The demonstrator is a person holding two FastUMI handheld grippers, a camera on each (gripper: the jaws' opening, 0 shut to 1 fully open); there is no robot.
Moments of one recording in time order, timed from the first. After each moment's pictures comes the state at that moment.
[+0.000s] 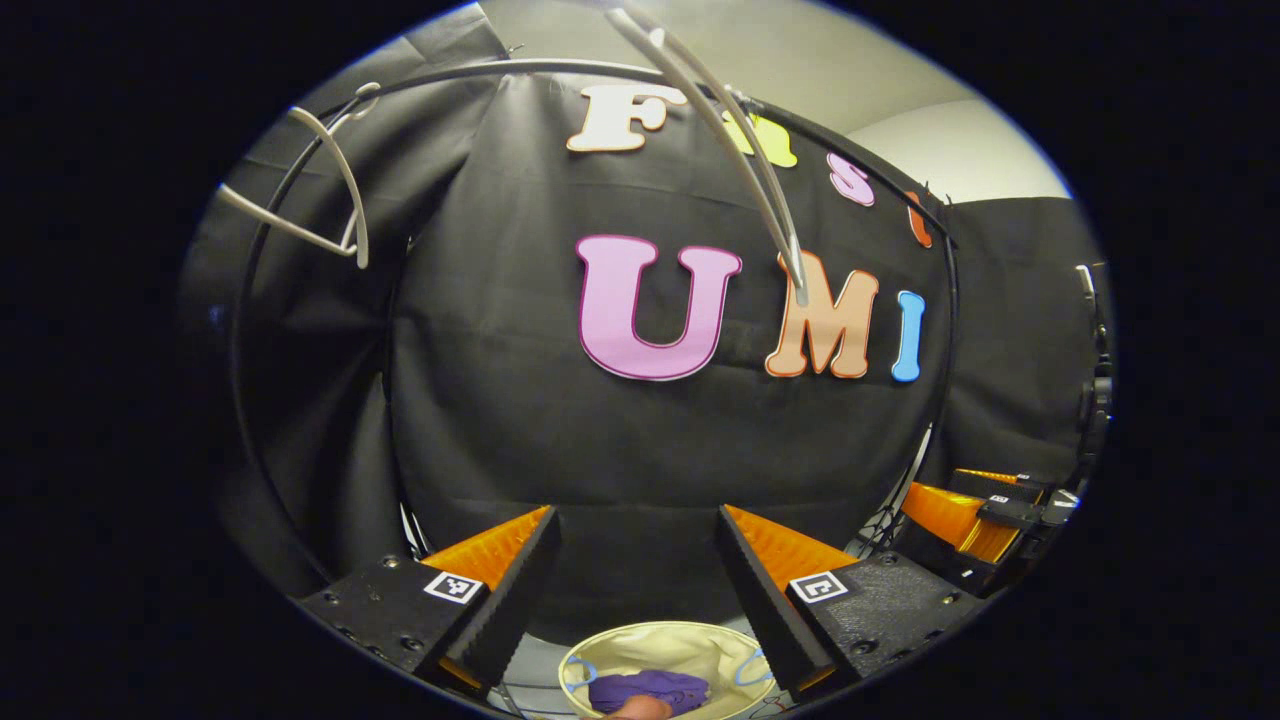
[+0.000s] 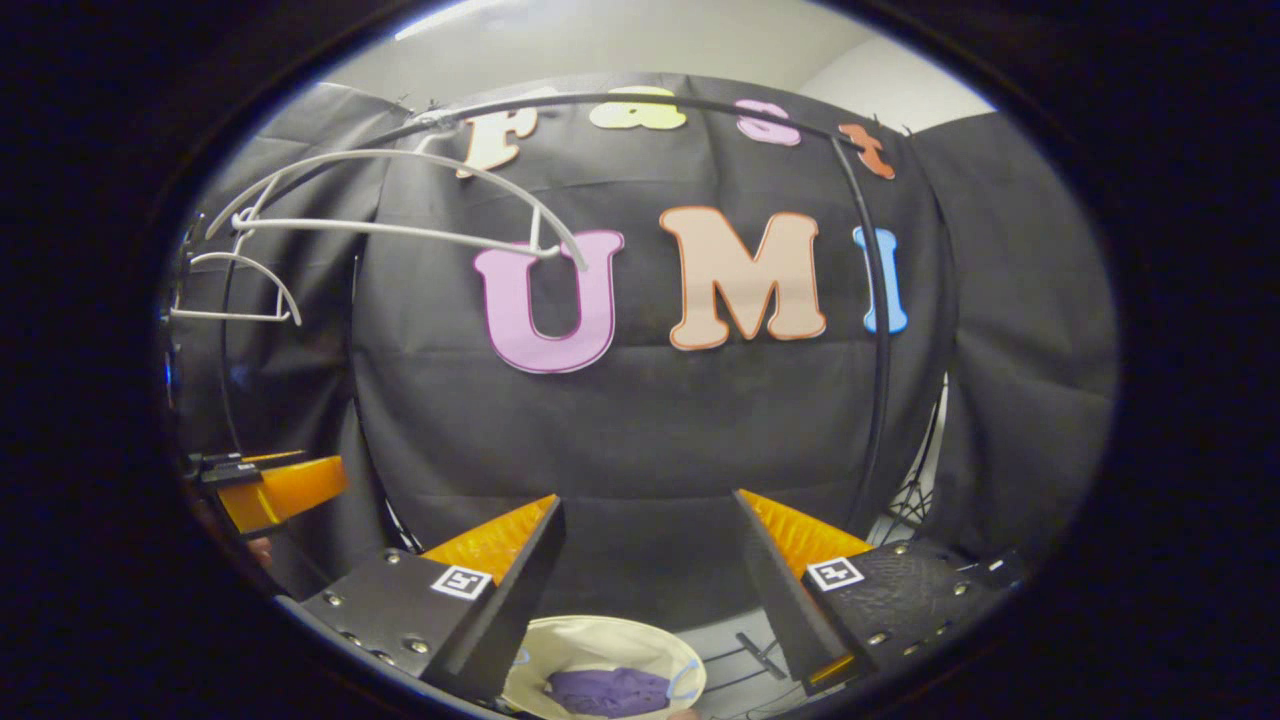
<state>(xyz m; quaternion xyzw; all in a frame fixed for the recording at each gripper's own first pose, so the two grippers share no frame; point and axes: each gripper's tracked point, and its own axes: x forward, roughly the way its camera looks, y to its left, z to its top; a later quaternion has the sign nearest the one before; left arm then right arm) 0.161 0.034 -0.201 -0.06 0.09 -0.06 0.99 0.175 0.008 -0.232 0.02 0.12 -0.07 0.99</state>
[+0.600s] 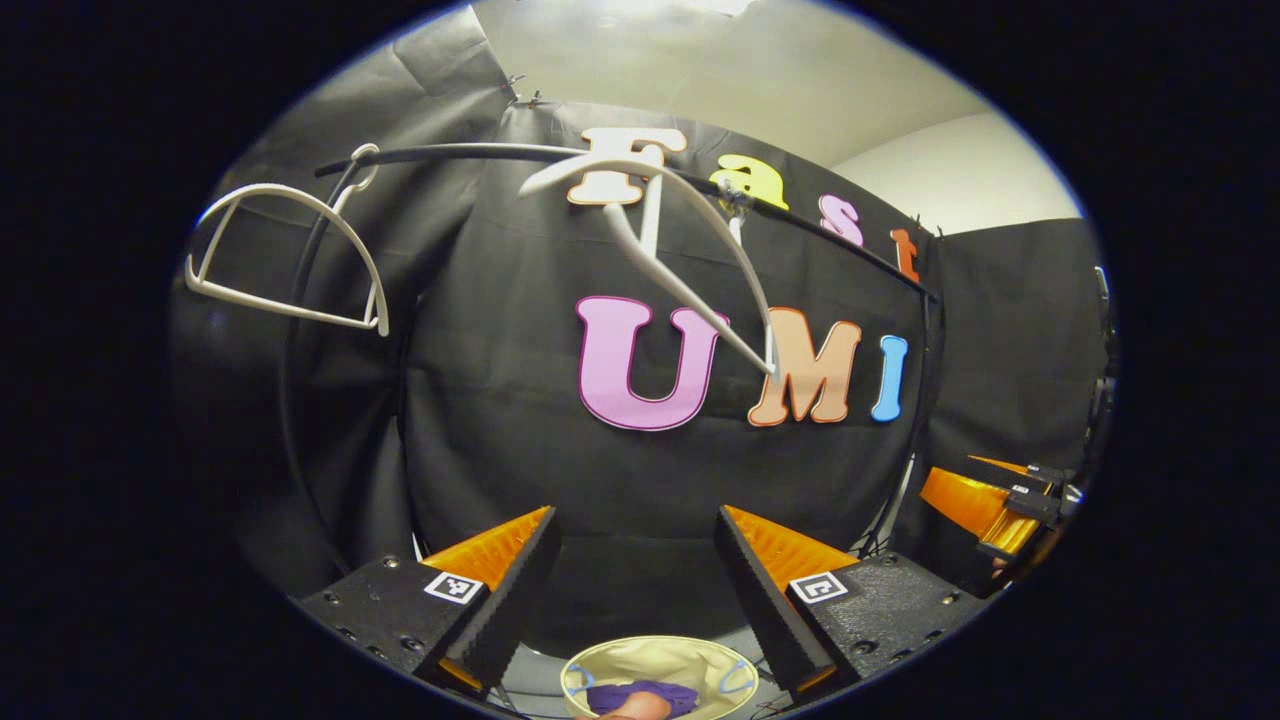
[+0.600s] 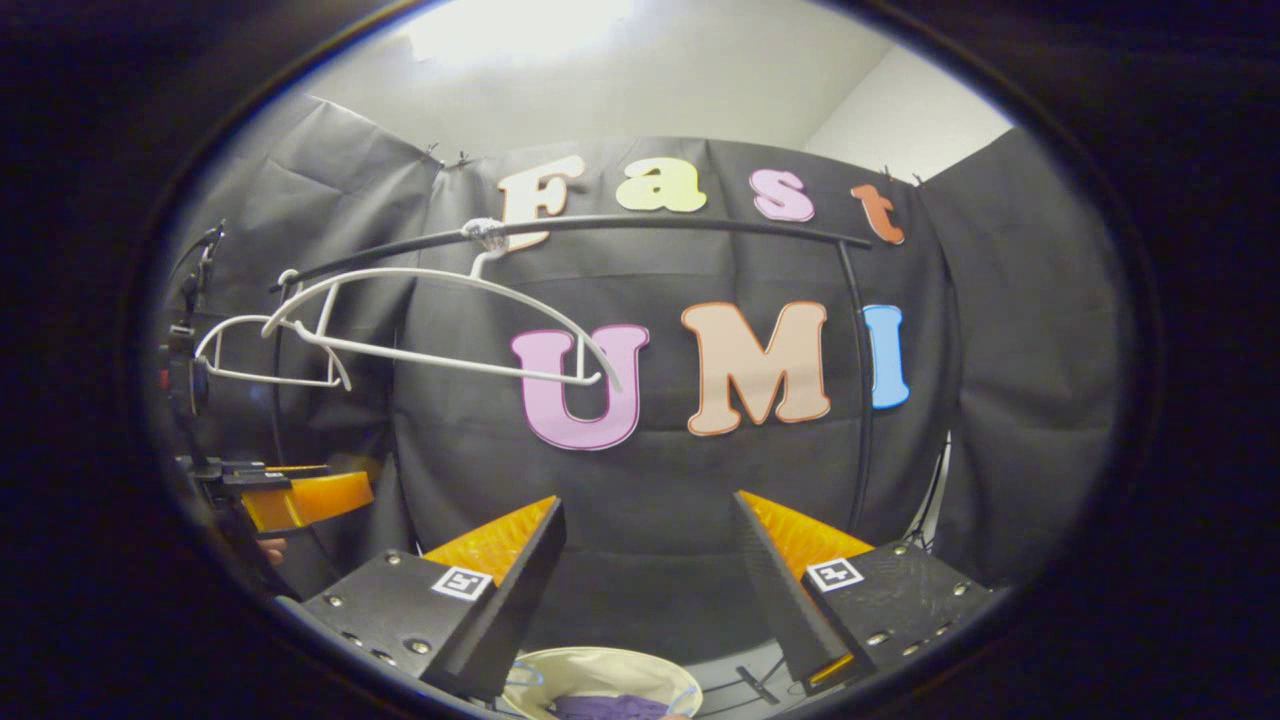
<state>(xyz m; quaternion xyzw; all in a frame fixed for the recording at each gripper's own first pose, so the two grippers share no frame) 0.120 0.036 -0.120 -0.07 0.05 -0.07 0.99 0.134 0.022 -0.126 0.02 0.04 -0.04 1.00</state>
